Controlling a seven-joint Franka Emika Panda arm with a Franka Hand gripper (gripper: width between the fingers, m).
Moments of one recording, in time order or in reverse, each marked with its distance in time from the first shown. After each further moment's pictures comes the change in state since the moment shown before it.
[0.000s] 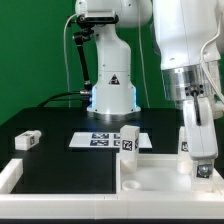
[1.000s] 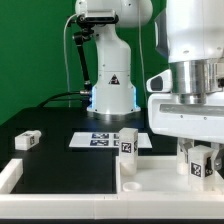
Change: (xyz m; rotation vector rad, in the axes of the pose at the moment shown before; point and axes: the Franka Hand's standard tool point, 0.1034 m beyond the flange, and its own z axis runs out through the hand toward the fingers) arm 0.002 0.000 -0.005 -0.010 0.083 -0.750
